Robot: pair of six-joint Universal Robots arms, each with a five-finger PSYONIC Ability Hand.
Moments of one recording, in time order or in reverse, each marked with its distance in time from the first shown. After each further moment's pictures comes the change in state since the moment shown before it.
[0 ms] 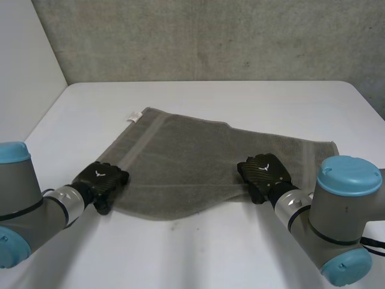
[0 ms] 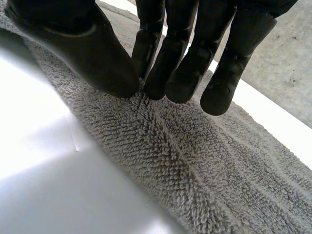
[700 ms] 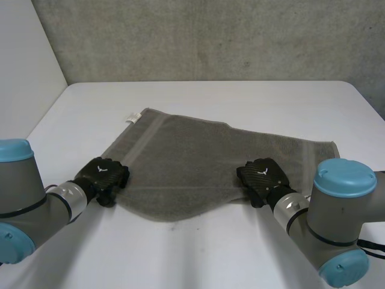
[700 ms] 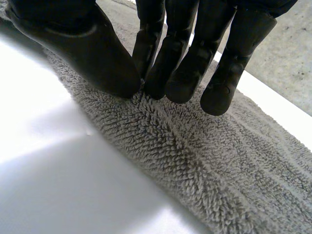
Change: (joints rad) left arm -0.019 -0.005 0.025 0.023 0.000 -0.038; right arm 0.002 0.029 -0.002 0.002 -0.001 -0.010; left_hand 0.237 0.209 0.209 0.208 0.210; right_hand 0.000 0.009 0.000 0.000 0.006
